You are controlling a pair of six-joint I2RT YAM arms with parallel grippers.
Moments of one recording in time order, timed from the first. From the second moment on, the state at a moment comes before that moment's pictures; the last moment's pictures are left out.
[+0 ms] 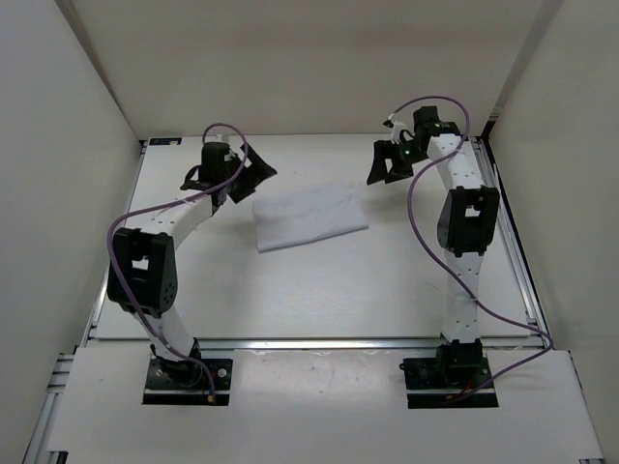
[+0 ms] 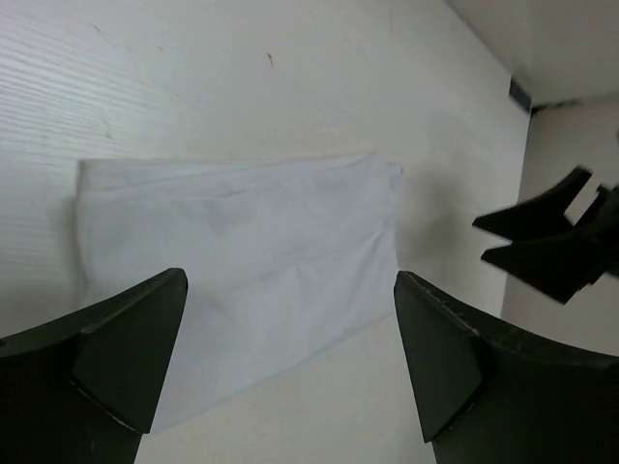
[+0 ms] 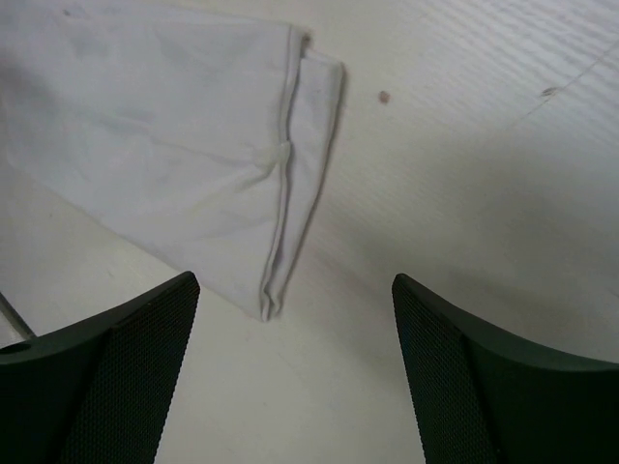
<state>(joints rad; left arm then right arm) -0.20 1.73 1.22 -0.06 0.20 -0.83 0.09 2.40 2.26 -1.00 -0.67 -0.19</state>
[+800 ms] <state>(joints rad) -0.42 1.81 1.16 -0.21 0.20 -0.67 0.15 2.39 1.97 -1.02 -0.80 -0.07</state>
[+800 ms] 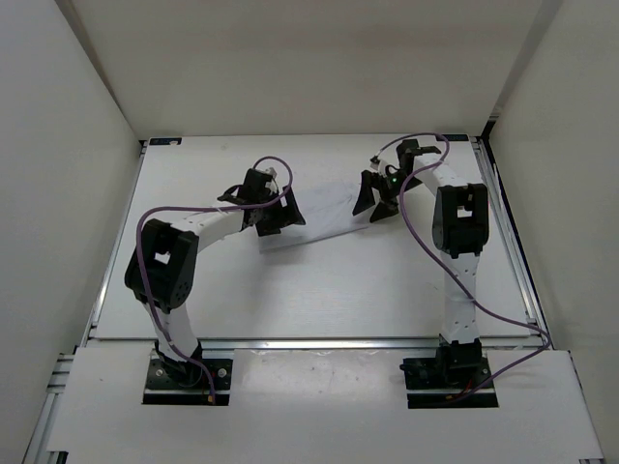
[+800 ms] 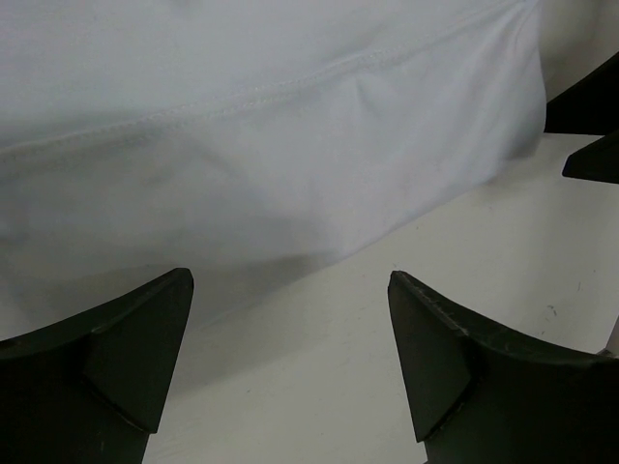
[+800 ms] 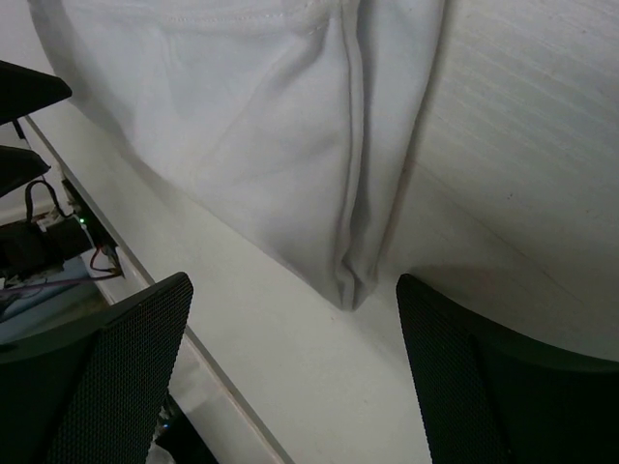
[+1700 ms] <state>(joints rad) -0.48 2.06 1.41 -0.24 0.23 -0.62 0.18 2.48 2.03 -0.97 -0.86 0.01</state>
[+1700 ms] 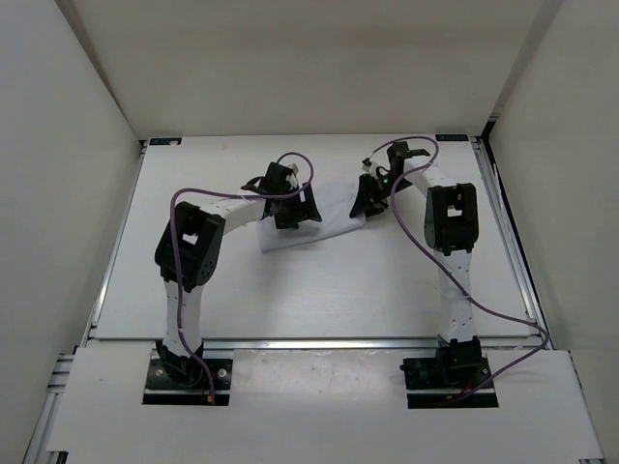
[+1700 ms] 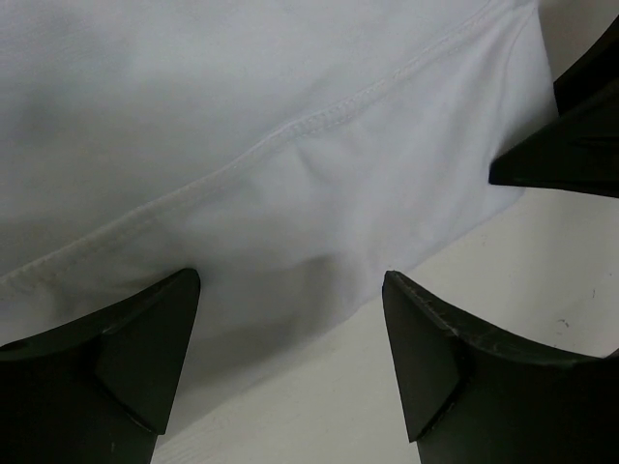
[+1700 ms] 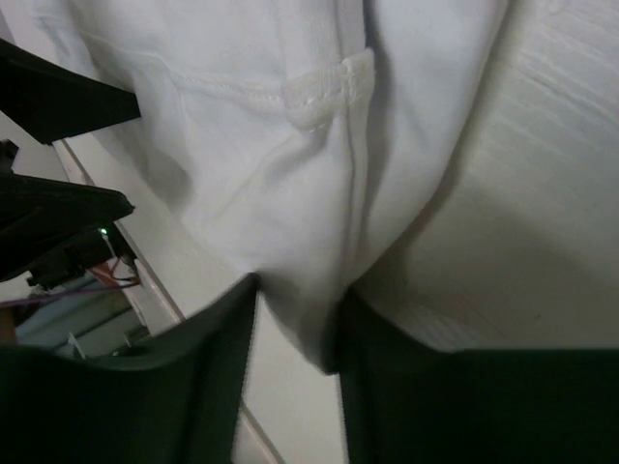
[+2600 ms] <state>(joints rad) -0.49 2.00 1.24 -0.03 0.33 -0.76 0.18 2.04 1.50 -0.79 -0.82 0.01</state>
